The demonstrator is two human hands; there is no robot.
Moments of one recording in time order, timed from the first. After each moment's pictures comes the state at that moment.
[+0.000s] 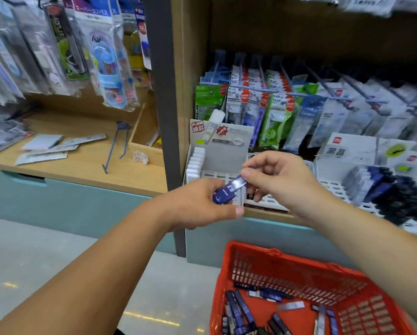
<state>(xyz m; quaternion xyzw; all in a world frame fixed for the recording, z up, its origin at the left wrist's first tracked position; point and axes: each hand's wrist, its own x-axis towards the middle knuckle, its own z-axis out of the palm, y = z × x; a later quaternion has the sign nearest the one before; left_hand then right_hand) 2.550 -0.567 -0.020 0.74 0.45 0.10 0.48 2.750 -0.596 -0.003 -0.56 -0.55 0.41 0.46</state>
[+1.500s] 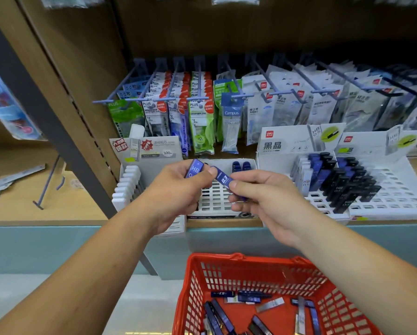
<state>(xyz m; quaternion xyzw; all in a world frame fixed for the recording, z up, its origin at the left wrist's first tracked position) 2.673 -0.553 -0.005 0.60 0.41 0.30 0.62 2.848 -0.622 -0.023 -0.54 -0.32 0.53 0.57</state>
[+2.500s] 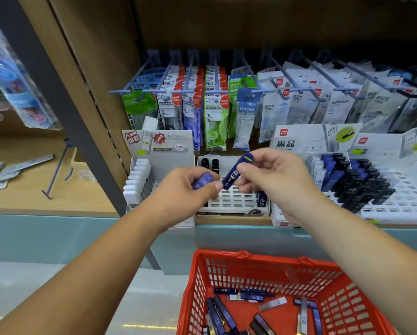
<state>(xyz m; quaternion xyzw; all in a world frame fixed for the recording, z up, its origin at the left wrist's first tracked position) 2.650 -0.549 -0.025 0.74 0.43 0.27 0.44 2.846 -0.600 -0.015 -0.56 -0.45 0.40 0.57</state>
